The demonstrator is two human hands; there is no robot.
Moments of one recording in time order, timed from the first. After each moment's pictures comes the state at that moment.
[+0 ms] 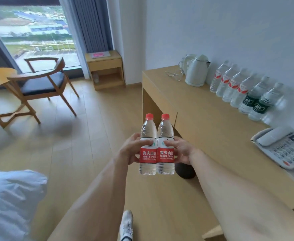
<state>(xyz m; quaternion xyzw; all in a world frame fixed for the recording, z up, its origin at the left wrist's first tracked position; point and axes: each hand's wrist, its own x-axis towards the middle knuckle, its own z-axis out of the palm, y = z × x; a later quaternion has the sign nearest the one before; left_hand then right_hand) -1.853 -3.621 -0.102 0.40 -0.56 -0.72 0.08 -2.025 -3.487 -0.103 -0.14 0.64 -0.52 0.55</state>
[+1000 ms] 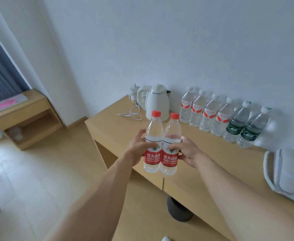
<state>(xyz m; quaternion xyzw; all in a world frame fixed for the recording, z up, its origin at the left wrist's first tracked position) -2.239 -3.873 -0.061 0.18 -0.67 -0.72 -0.03 -2.319 -3.684 -0.075 -0.03 0.66 -0.68 0.31</state>
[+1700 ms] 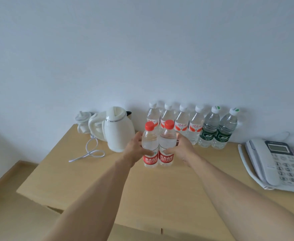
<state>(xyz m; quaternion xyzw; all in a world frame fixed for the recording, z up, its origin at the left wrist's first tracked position) -2.465 -3.879 -0.083 0.01 -0.80 -0.59 -0.13 -2.457 -3.667 -0.093 0.08 0.83 -0.55 0.07</state>
